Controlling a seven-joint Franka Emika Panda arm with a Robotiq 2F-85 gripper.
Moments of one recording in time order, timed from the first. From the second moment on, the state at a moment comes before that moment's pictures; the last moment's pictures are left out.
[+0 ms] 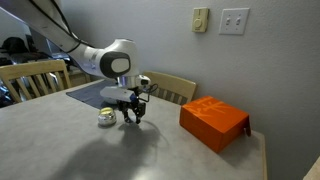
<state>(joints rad) -0.04 0.77 -0.01 -1.62 -0.09 2.37 -0.16</state>
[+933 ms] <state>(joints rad) -0.06 0.87 0.00 -1.46 -0.09 2.30 -0.20</state>
